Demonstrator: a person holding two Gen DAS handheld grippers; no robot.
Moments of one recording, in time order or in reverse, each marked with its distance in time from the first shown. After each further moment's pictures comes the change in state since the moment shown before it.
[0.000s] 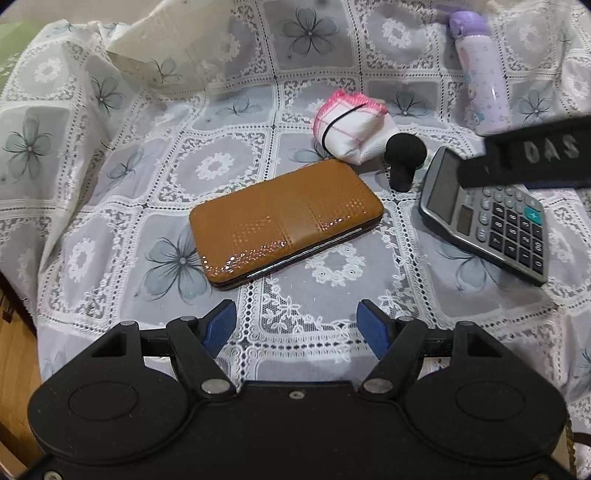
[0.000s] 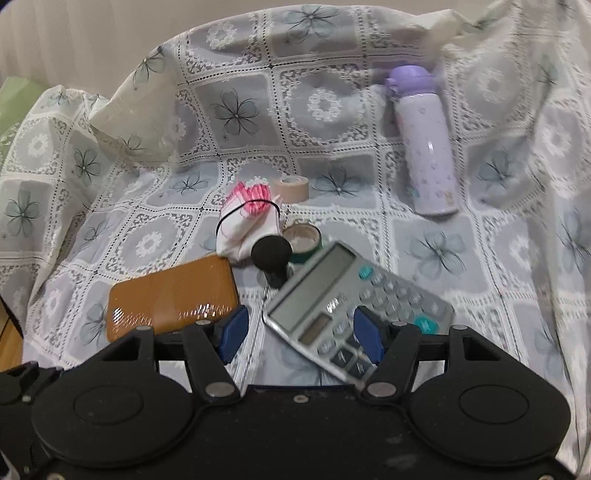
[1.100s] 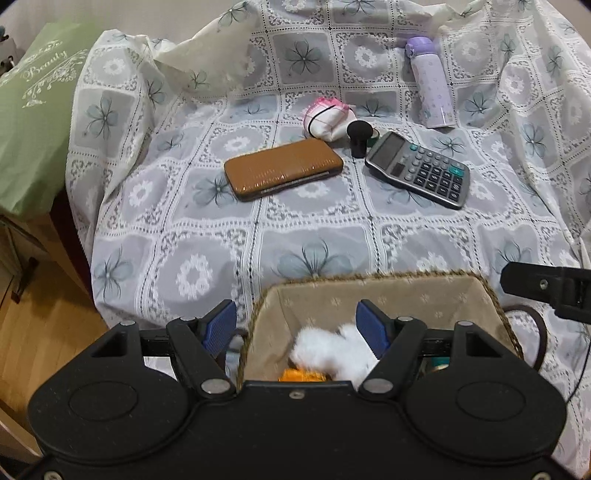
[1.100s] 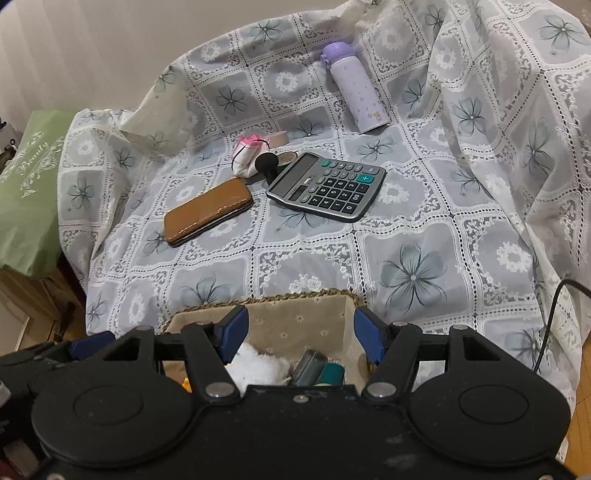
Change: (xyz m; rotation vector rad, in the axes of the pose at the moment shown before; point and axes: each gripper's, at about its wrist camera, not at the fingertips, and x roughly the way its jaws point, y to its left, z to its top) left arm -0.123 -0.004 -0.095 -0.019 -0.076 -0.009; right arm -0.171 -0.020 -0.155 0.208 0.008 0.050
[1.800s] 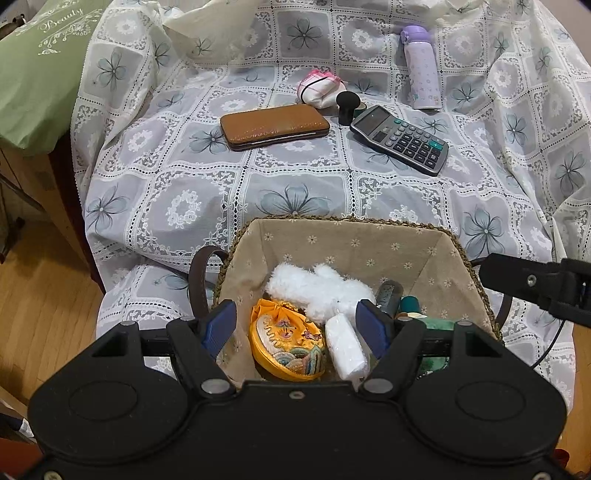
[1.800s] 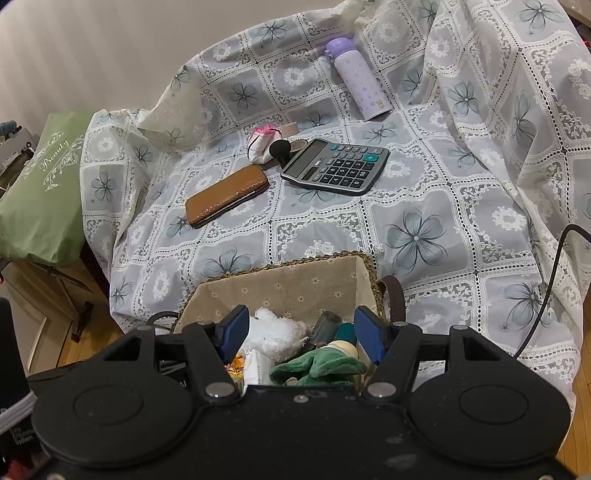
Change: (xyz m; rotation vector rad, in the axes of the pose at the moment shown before) left arm -0.027 -0.003 -0.045 -0.084 0.057 -0.063; right arm -0.038 0.003 -0.043 0.027 0.001 0.054
